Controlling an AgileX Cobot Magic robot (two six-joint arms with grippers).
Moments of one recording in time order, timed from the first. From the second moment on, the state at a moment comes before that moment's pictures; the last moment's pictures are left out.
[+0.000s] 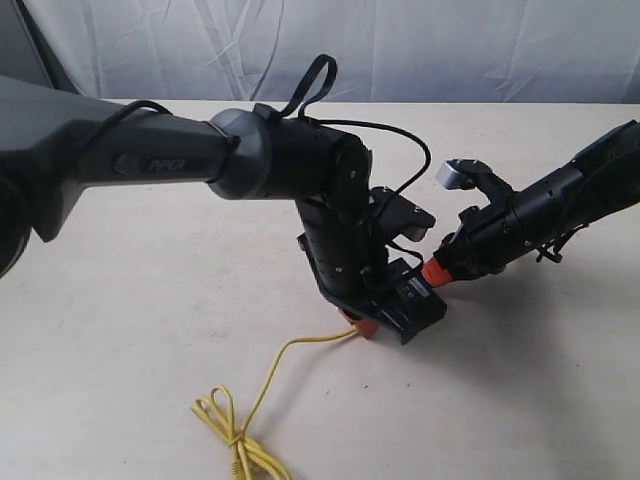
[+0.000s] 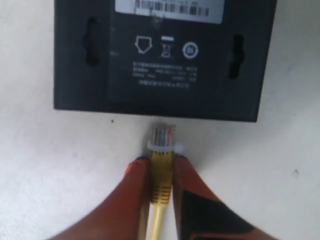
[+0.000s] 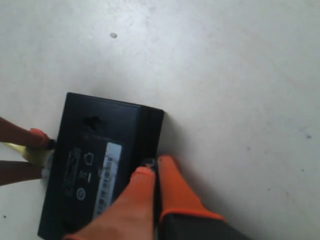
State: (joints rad) left arm -0.82 2.19 -1.54 -0.26 0.85 0.26; right arm 0.06 2.11 -1.06 1.05 0.88 -1.39
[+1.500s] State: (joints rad) left arm -0.82 2.19 -1.54 -0.20 0.80 0.26; right arm 0.06 2.11 -1.06 1.08 0.86 -1.45
